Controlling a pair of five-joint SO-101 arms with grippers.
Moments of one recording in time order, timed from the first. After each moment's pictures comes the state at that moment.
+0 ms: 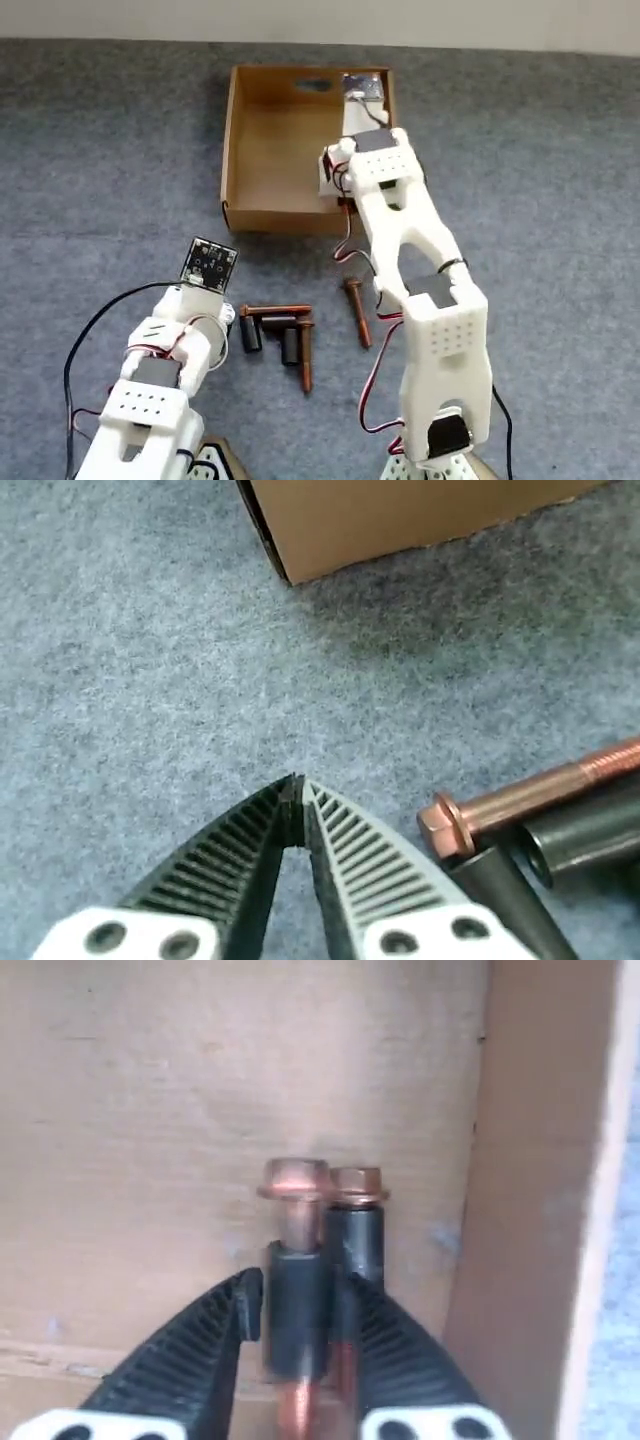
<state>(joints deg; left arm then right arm) 1.5 -65.4 96.0 25.1 -10.1 -18.5 33.7 -23.8 63.5 -9.2</state>
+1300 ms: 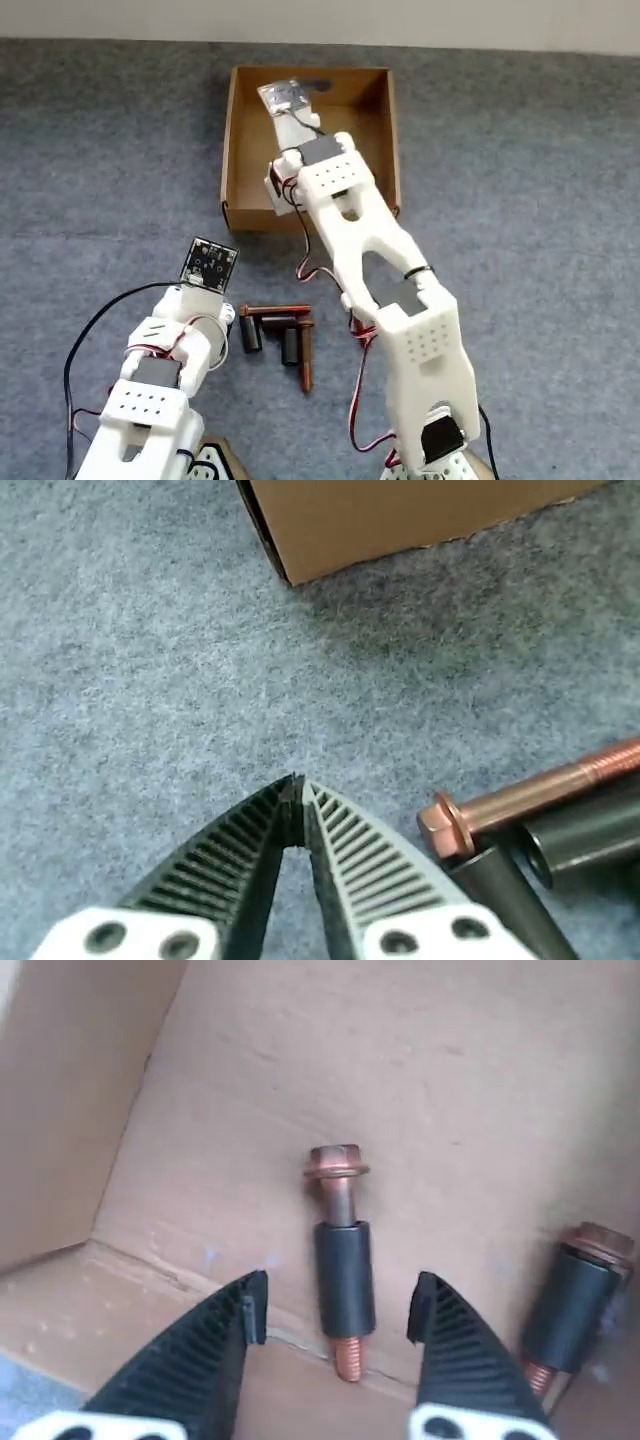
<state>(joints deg) 1.5 -65.4 96.0 25.1 -10.1 -29.4 35.7 -28.5 67.1 2.2</state>
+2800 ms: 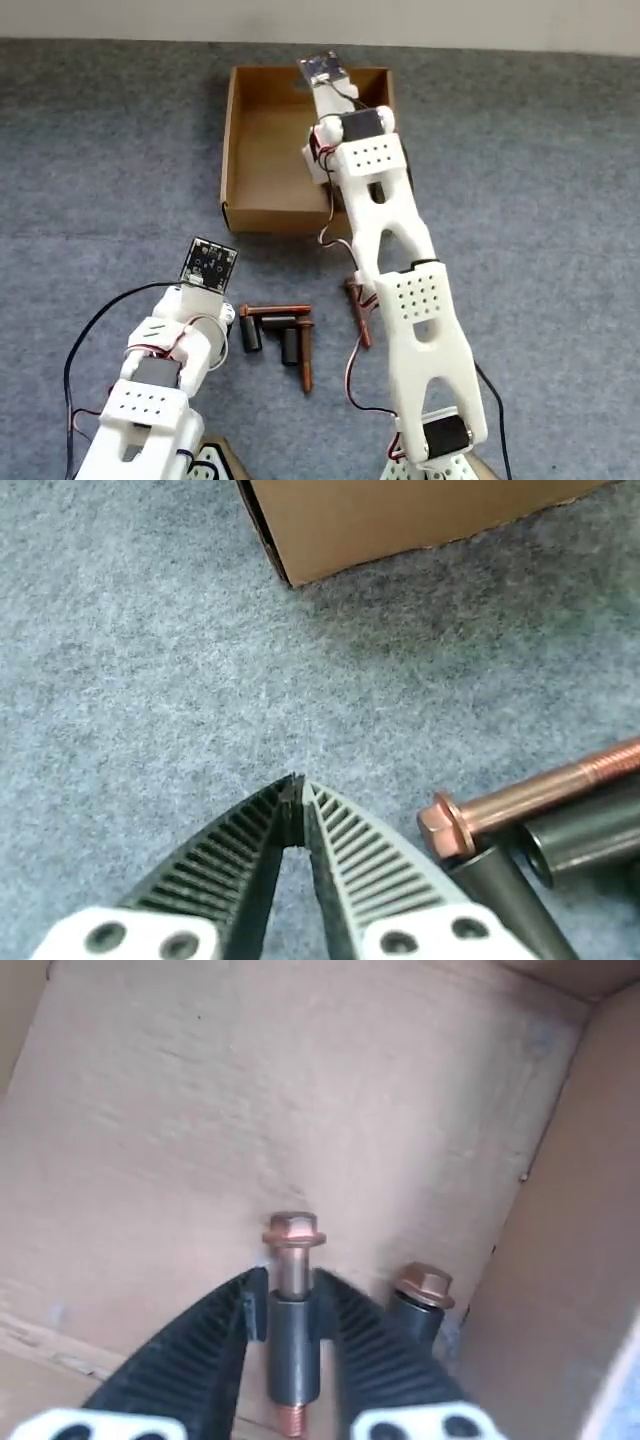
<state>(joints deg) 1.5 -65.4 96.0 25.1 -10.1 -19.9 60.3 -73.6 85.5 8.5</state>
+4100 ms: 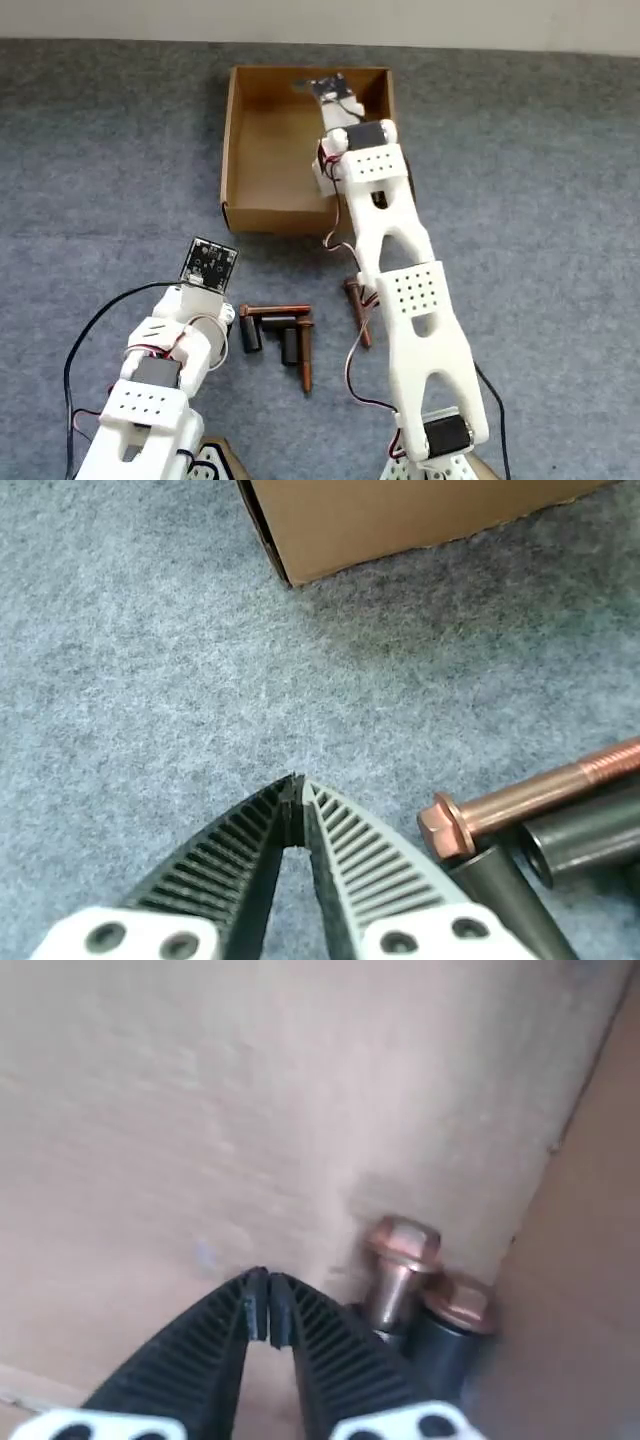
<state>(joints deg) 1.5 -65.4 96.0 25.1 -10.1 -18.1 68.3 -78.6 84.9 9.0</state>
